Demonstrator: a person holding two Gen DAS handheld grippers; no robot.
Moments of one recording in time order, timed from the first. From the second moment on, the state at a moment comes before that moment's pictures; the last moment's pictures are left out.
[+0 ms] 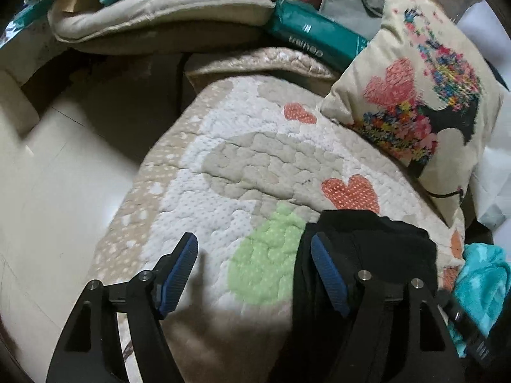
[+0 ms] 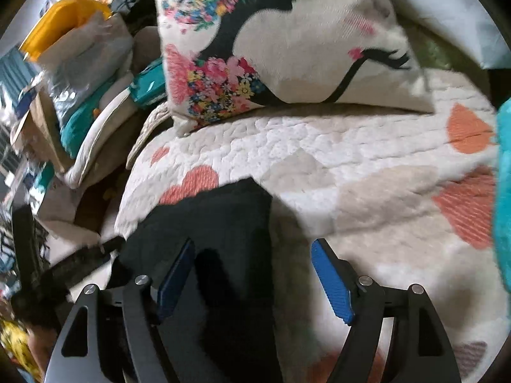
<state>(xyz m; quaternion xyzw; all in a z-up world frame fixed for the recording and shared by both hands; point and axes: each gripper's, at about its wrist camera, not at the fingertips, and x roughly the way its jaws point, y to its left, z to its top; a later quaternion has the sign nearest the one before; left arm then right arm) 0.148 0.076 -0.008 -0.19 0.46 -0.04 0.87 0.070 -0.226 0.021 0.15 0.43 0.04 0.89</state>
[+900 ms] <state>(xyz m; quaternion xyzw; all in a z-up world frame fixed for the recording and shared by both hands) -0.166 0.066 0.052 -0.04 0.31 0.02 0.95 -0.167 -0.168 0.009 0.11 0.41 0.03 0.90</state>
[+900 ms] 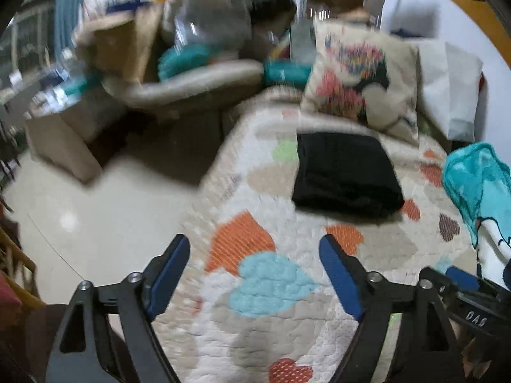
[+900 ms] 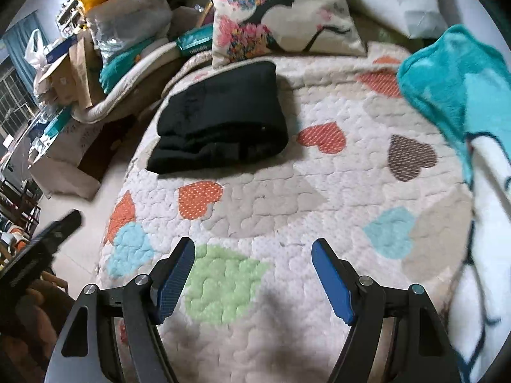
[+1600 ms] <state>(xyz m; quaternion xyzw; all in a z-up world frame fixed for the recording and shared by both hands) -0.223 0.039 0.106 -0.02 0.24 -0.01 0.97 -0.222 -0.137 0.035 0.05 0.34 0.04 0.94</state>
